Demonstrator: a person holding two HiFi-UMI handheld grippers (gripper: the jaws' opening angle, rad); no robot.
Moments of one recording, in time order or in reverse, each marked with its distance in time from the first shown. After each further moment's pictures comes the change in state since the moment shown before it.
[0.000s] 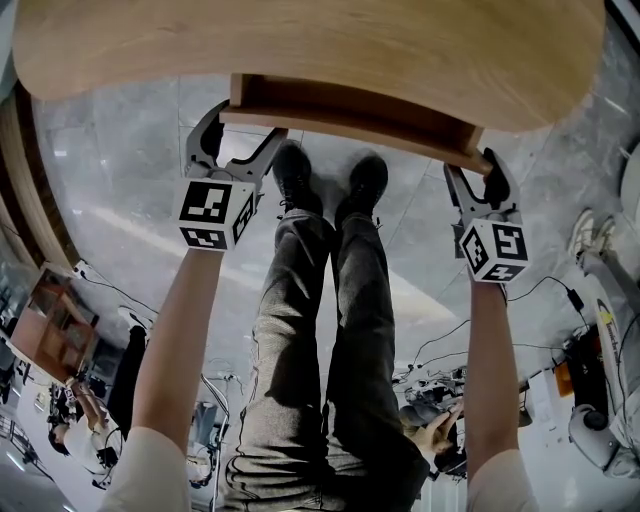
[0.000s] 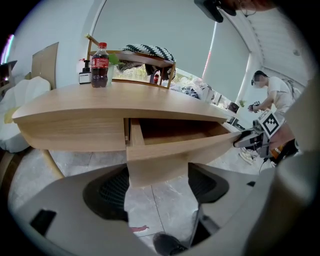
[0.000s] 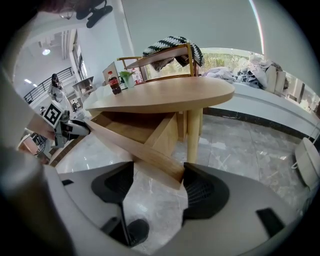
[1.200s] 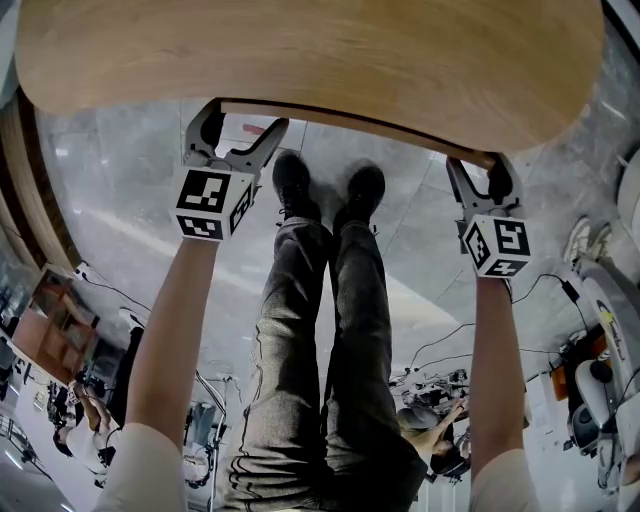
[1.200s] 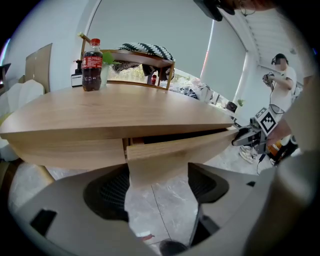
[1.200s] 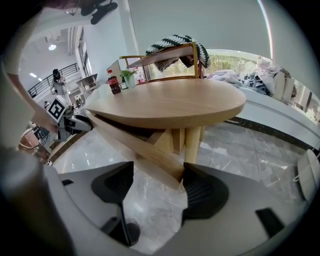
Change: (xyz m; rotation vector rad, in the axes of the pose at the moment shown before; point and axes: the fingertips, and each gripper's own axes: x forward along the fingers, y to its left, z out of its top) left arm 0.027 0.017 0.029 0.036 -0.005 -0.024; right arm 0.024 -0.017 0.029 -0.061 0.002 0.019
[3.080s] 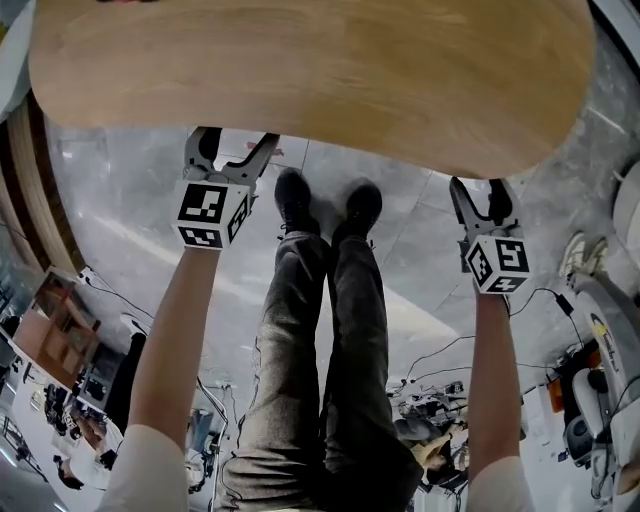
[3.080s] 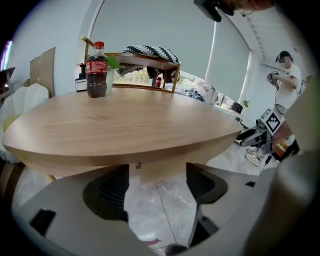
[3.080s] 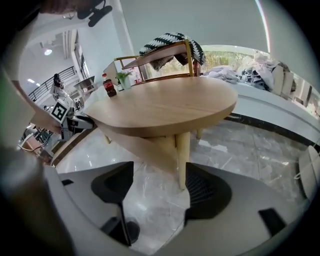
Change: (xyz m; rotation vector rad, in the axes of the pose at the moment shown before) left arm 0.003 0.021 0.020 -0.007 -0.016 0.052; right arm -0.008 -0.023 0.005 0.040 0.025 0.018
